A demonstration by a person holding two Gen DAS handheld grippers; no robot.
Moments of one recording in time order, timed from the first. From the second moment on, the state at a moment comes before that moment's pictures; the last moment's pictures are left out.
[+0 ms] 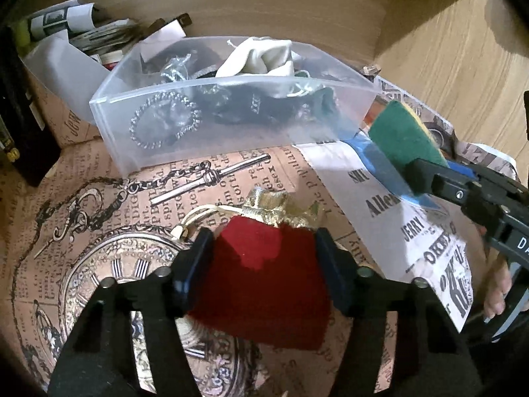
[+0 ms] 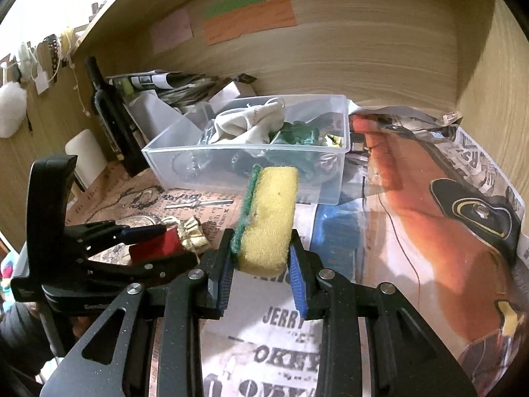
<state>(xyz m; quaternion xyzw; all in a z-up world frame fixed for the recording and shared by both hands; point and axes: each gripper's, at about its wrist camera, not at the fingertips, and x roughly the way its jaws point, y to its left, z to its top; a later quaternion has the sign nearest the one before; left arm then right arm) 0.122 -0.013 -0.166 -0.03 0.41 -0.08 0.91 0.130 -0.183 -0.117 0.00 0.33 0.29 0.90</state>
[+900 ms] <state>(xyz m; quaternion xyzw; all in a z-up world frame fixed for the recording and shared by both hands) 0.101 0.019 -0.077 -0.07 0.29 -0.06 0.95 0.136 -0.191 -0.081 0.01 0.27 0.28 0.92</state>
